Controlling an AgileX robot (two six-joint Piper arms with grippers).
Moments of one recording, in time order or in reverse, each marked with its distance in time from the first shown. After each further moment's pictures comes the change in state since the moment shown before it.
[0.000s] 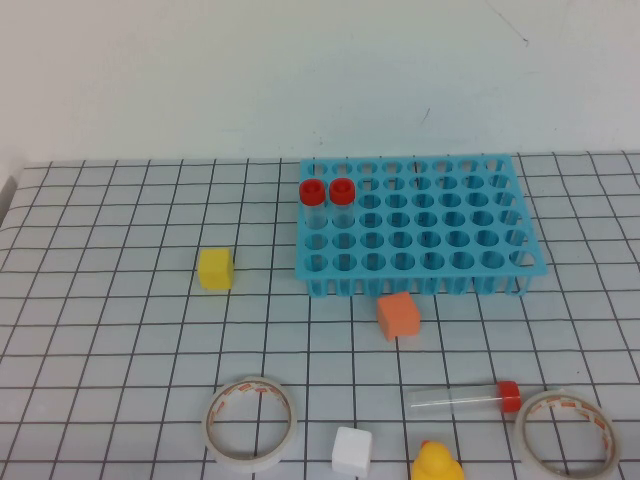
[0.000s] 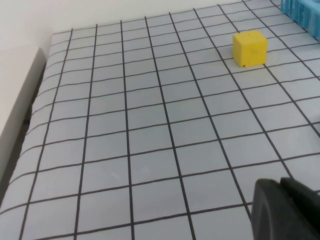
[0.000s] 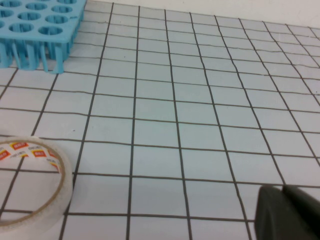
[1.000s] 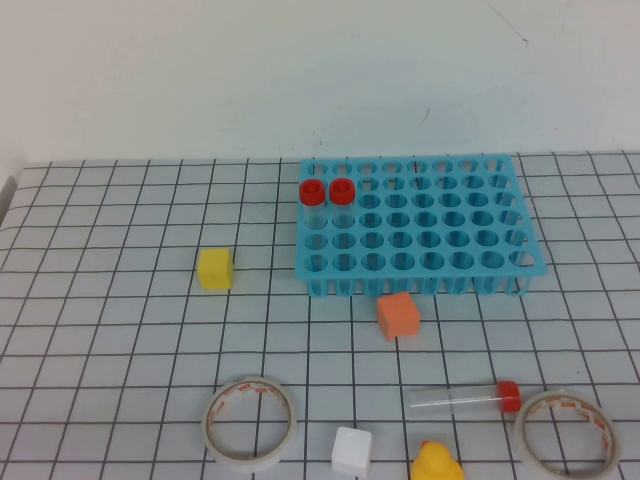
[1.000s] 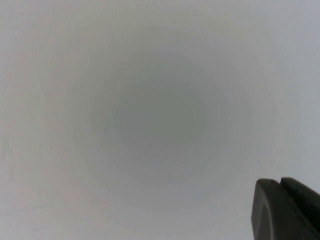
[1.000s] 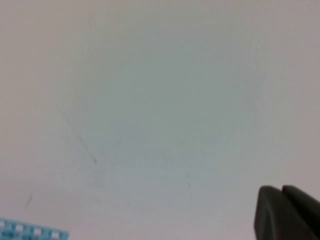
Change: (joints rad) right arm 0.000 0.000 0.012 -0.107 -0.656 0.002; left arm 0.000 0.000 0.002 0.074 -0.793 0.001
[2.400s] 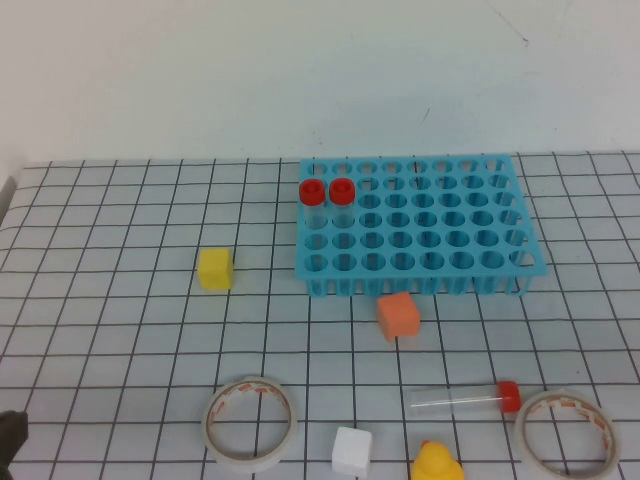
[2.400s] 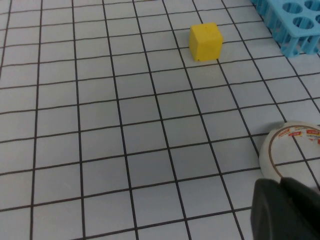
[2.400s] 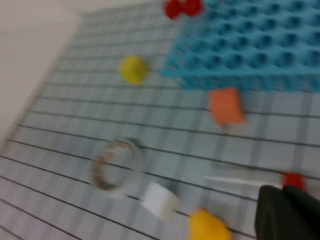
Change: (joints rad) right arm 0.000 0.701 -0.499 1.223 1.055 -0.692; left arm 0.000 0.486 -0.436 -0.293 0.989 0.093
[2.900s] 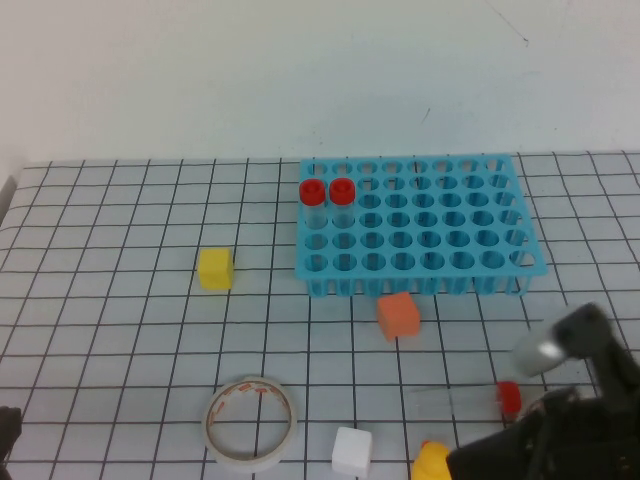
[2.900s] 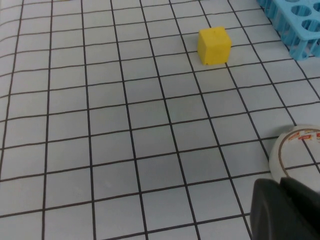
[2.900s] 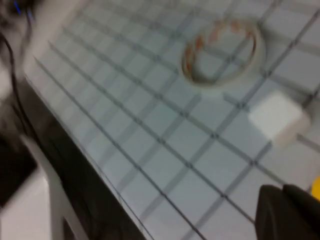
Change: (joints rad) right arm 0.569 0.566 -0.072 0.224 -0.188 -0.301; left arm 0.000 0.000 0.000 0.034 -0.013 -0.013
